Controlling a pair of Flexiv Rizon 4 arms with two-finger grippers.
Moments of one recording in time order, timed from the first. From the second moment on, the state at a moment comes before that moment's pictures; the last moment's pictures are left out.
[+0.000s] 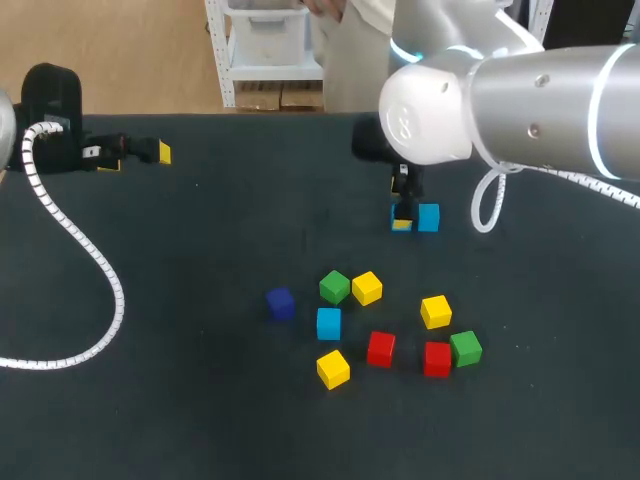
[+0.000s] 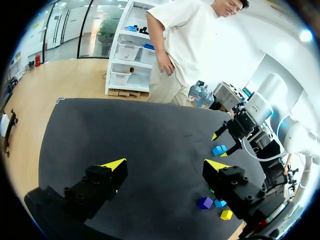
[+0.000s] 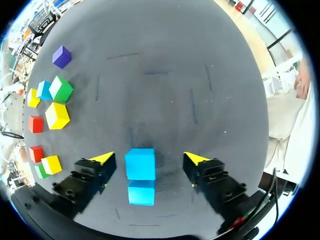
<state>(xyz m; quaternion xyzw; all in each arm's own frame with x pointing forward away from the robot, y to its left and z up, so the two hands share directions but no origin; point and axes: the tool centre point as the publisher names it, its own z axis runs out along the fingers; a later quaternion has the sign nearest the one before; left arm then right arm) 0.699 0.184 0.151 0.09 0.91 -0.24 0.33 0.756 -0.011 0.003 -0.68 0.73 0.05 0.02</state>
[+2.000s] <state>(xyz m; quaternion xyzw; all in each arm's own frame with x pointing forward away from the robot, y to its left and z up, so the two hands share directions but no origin) 0.699 0.184 0.151 0.09 0.91 -0.24 0.33 0.763 -0.168 0.158 -0.31 0.86 0.24 0.32</state>
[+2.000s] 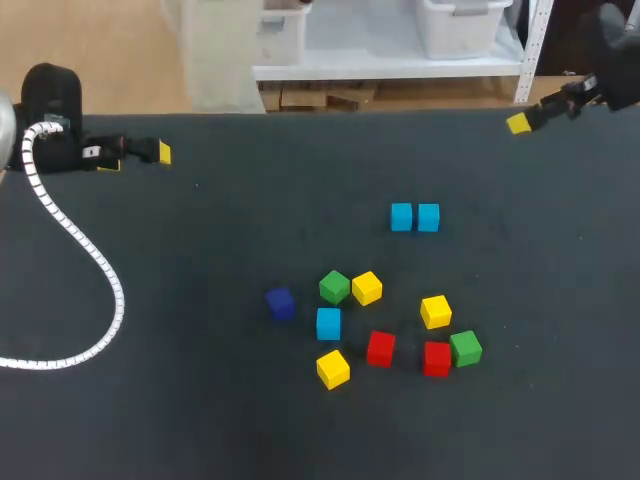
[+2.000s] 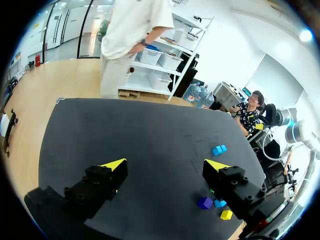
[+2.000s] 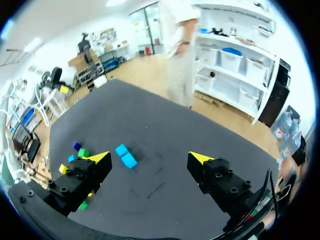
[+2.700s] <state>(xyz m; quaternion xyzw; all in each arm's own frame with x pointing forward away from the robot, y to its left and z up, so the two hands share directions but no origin) 0.699 0.184 0.151 0.09 0.91 -0.24 0.33 0.755 -0.186 0.166 -0.26 0.85 0.26 0.39</state>
